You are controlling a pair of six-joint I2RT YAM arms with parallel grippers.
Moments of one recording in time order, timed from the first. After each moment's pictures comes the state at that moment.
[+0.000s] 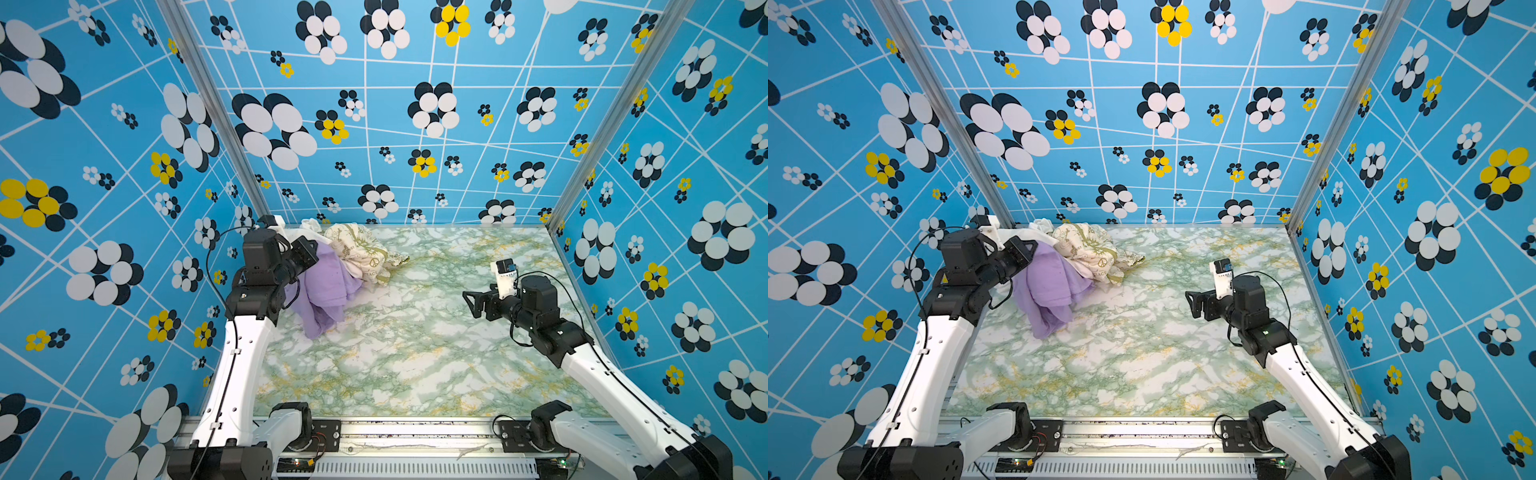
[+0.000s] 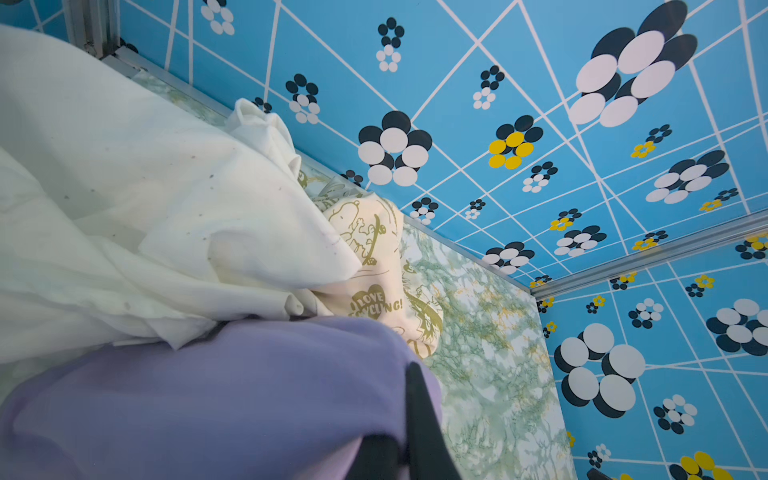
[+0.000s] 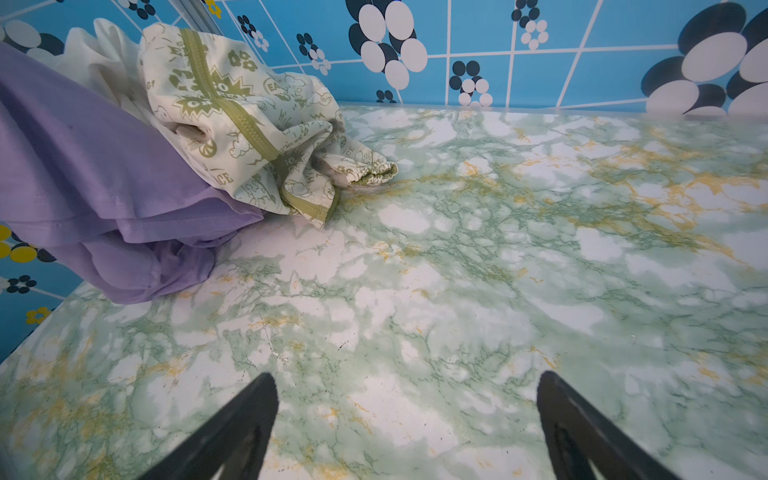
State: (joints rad) left arm 0.04 1.11 1.24 -0.48 0.31 -0.63; right arm 0.35 0.97 0.71 -0.21 -0.17 0.14
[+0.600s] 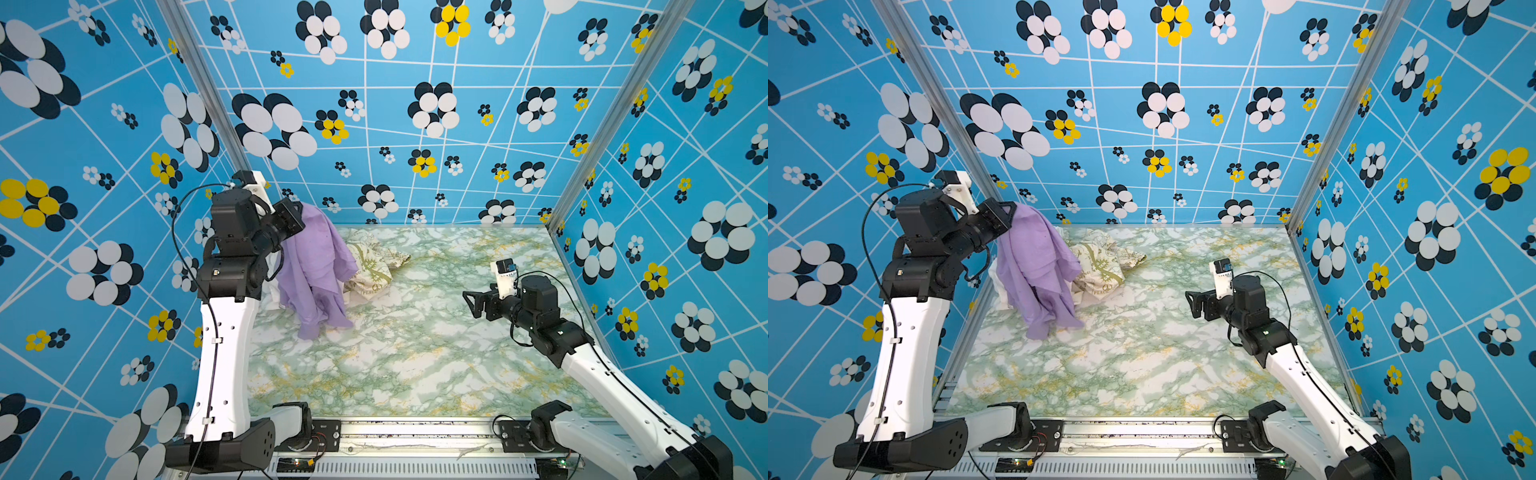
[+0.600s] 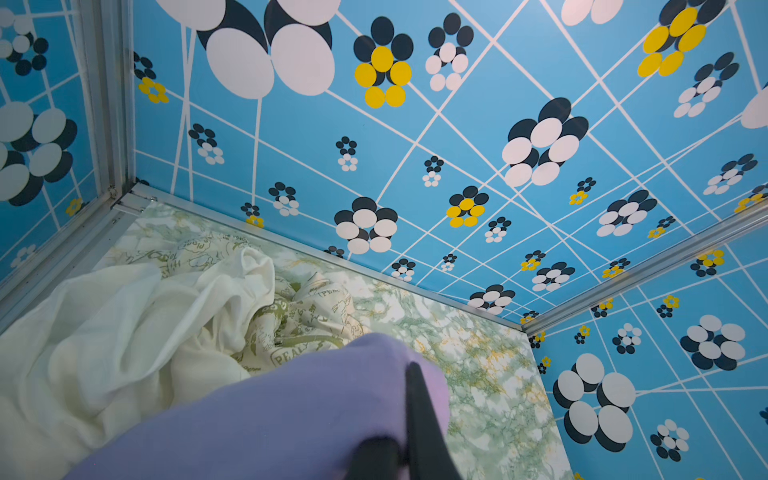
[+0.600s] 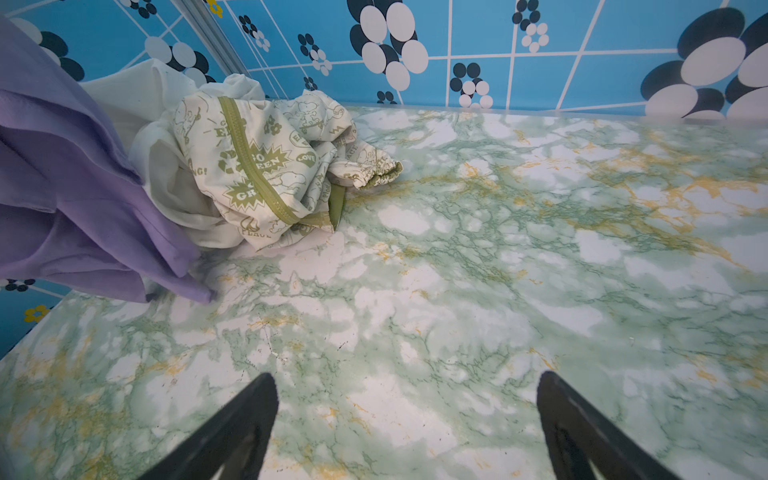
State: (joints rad) left arm 0.06 1.25 1.70 -0.66 0.28 -0.55; right arm 0.35 0.97 0.71 -0.21 -0.17 0.13
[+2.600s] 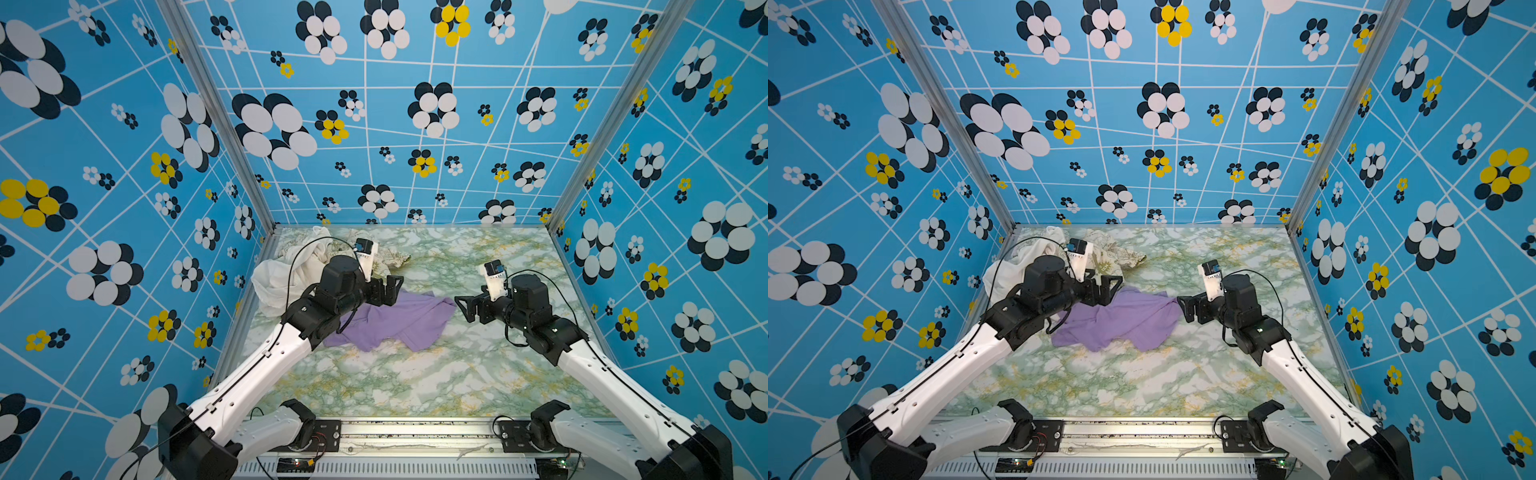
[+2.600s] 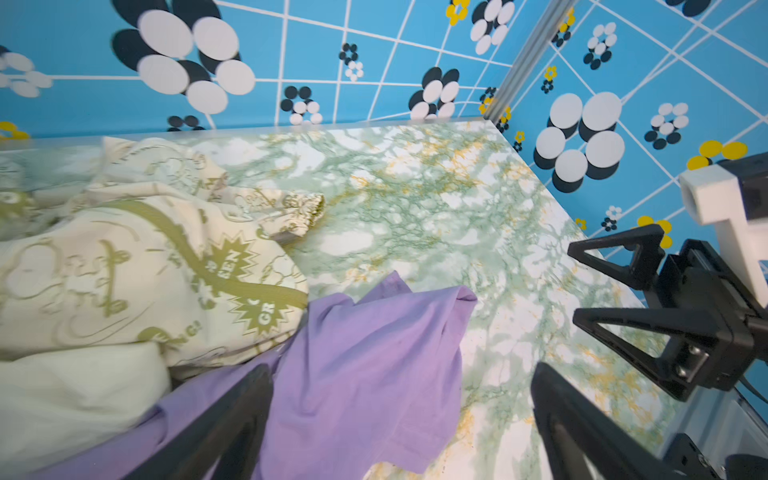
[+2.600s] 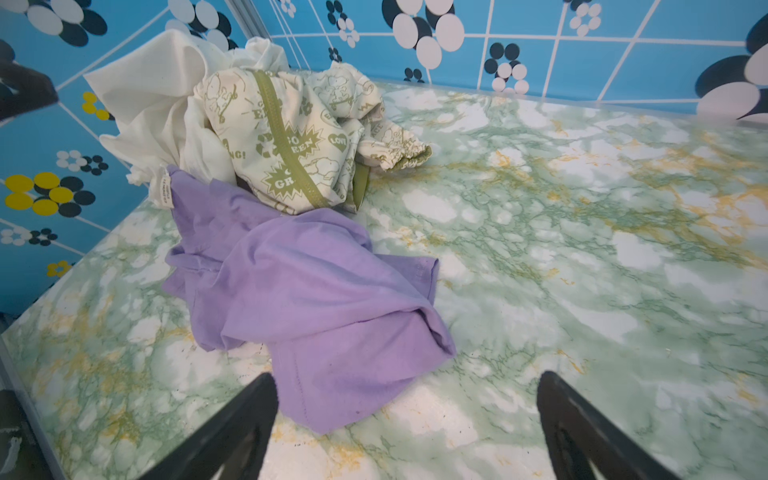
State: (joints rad) left arm -0.54 1.06 0.99 -0.35 0.08 -0.33; right arm 0.46 1.04 0.76 -0.26 -0.15 0.10
